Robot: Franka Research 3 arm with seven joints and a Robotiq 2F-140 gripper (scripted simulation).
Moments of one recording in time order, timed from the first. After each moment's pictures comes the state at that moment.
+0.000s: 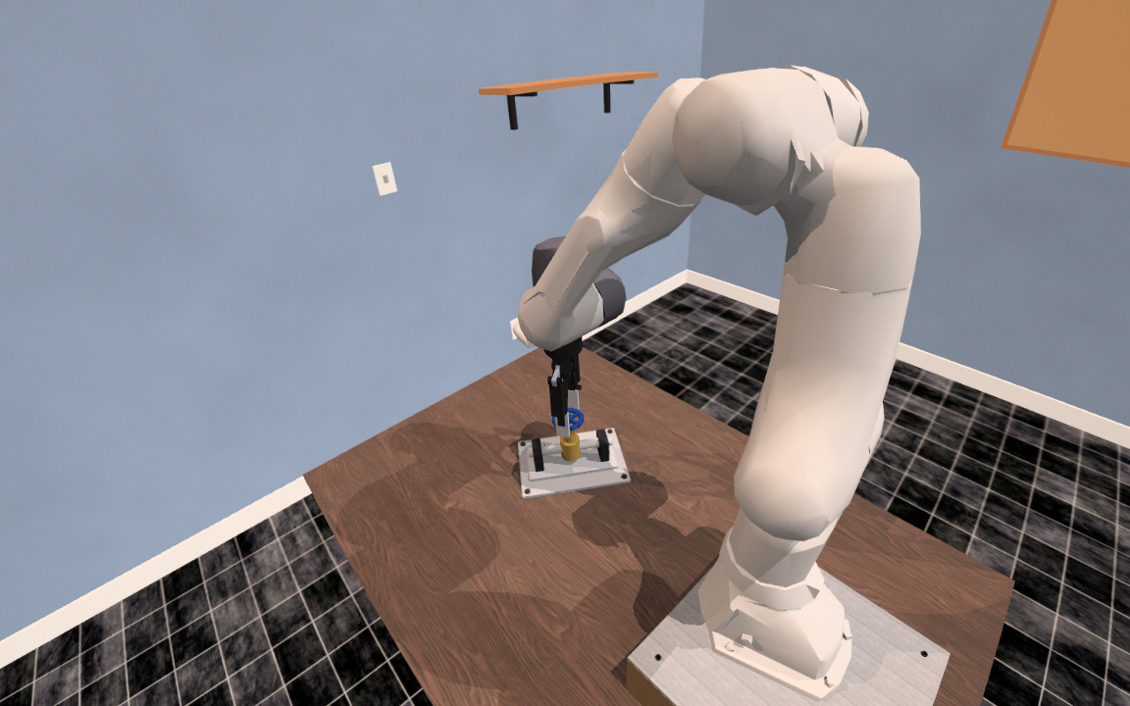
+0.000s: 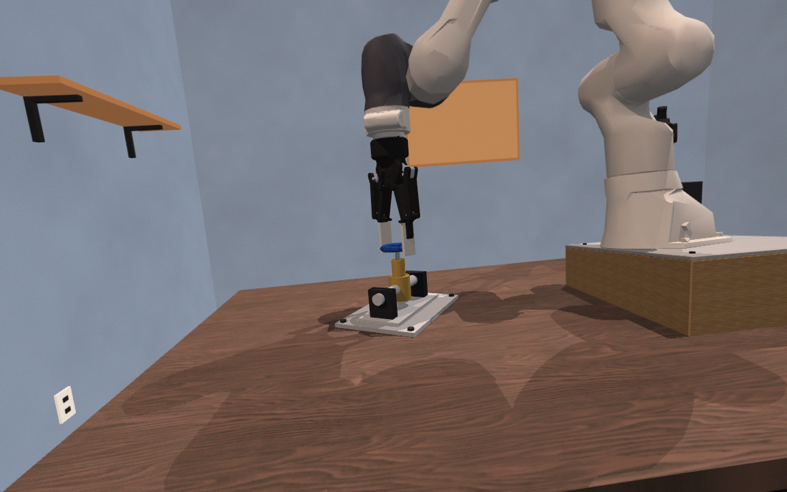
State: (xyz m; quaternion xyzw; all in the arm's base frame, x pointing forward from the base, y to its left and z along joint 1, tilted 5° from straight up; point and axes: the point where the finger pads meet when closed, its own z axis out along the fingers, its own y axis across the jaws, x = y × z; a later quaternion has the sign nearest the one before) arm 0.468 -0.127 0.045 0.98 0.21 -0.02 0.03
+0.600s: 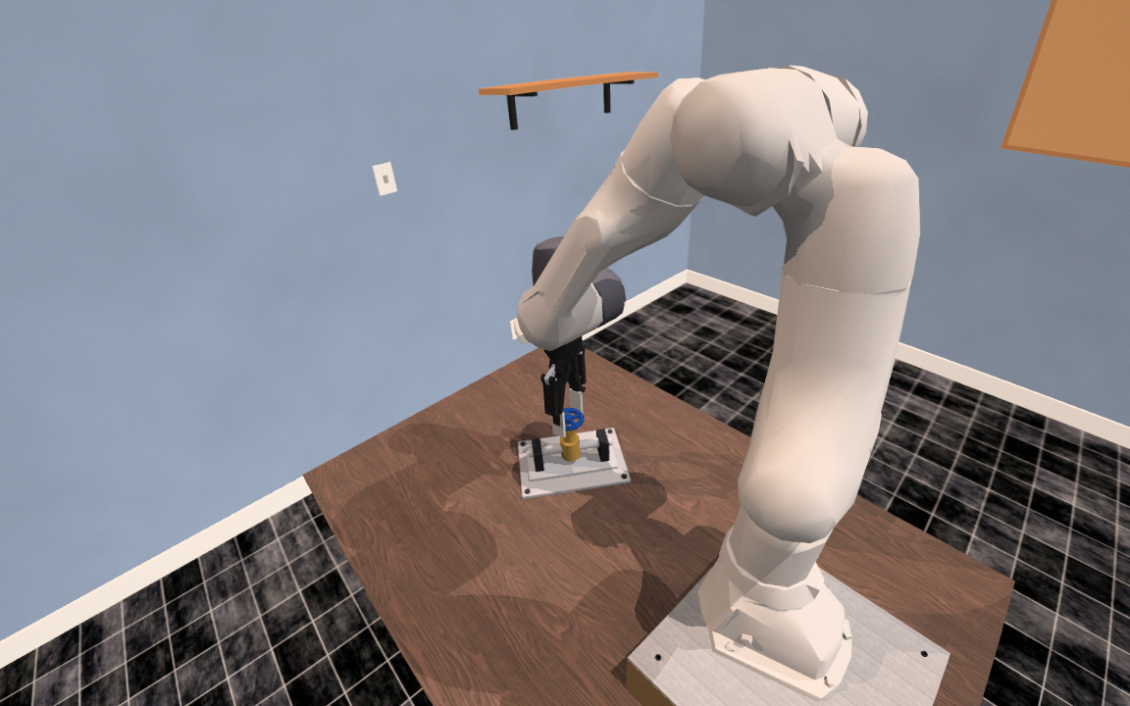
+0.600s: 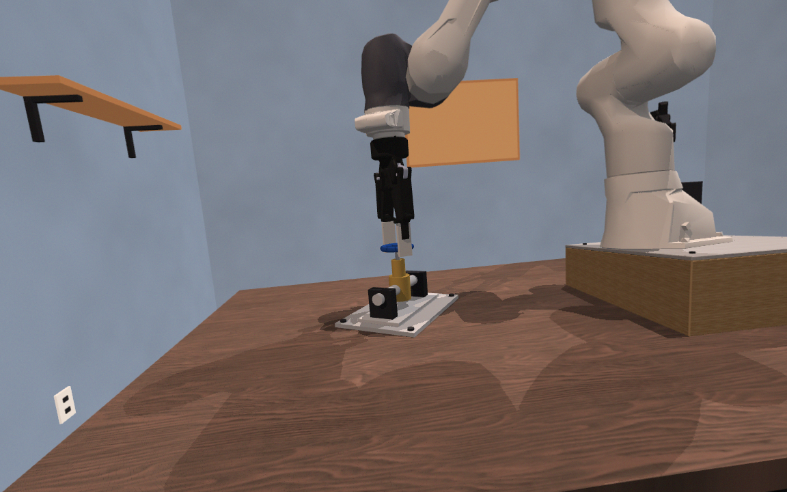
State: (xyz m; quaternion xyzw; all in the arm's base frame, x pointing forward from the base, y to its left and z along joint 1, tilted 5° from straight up) arm 0.468 -0.127 0.045 0.99 0.10 -0.01 0.03
